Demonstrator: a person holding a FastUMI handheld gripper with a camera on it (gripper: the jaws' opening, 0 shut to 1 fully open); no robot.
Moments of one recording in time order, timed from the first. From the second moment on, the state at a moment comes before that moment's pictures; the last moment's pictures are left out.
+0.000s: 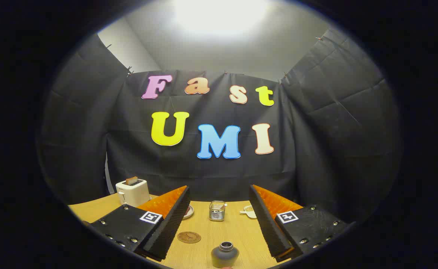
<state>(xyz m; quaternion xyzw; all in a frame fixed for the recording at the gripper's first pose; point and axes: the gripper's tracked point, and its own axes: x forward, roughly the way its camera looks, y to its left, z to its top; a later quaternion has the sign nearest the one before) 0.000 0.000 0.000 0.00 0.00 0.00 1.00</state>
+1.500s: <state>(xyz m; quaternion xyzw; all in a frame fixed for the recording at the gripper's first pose) -0.007 0.001 -0.070 -0.01 0.02 0.06 1.00</state>
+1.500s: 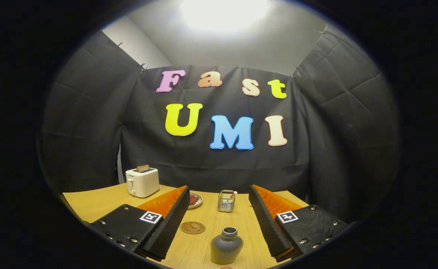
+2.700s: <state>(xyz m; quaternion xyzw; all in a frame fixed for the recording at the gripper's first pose) -0.003 -0.010 -0.215 0.01 0.15 0.07 0.99</state>
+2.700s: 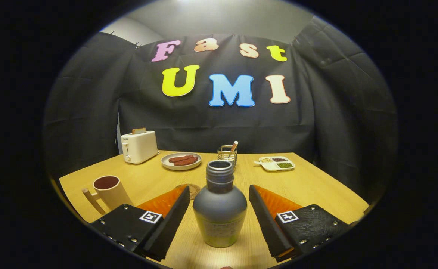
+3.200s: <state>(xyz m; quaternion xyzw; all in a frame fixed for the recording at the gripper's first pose) -0.013 -0.009 -0.259 -0.01 0.21 0.08 0.98</state>
